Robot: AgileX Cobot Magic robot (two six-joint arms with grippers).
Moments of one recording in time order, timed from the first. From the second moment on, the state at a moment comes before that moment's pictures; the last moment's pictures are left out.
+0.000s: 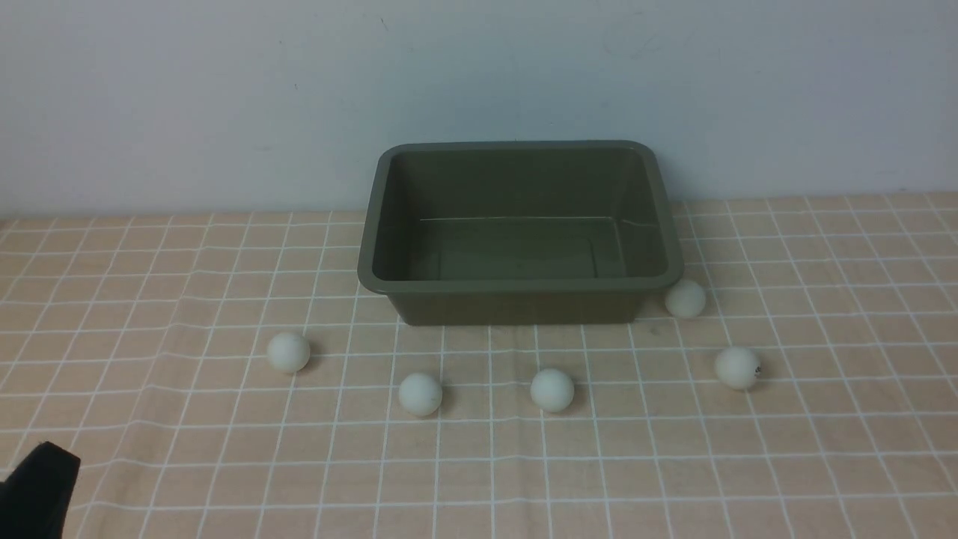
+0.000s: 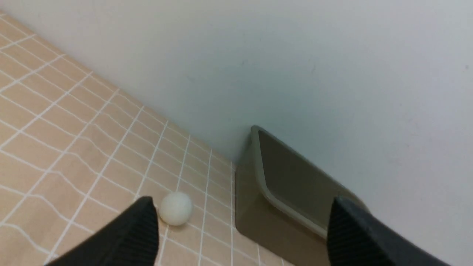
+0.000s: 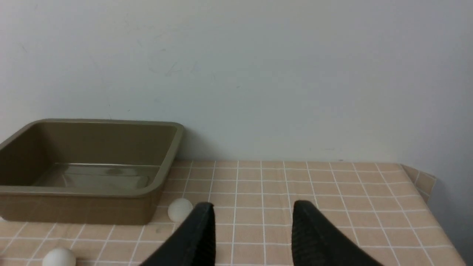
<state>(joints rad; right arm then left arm) -0.09 0.05 -0.56 0.16 0.81 -0.12 0.00 -0.01 0.01 -0.66 0.14 -0.03</state>
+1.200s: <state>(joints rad) -0.09 0.69 -0.69 0.77 0.94 -0.95 0.00 0.97 -0.81 -0.64 0.78 0.72</state>
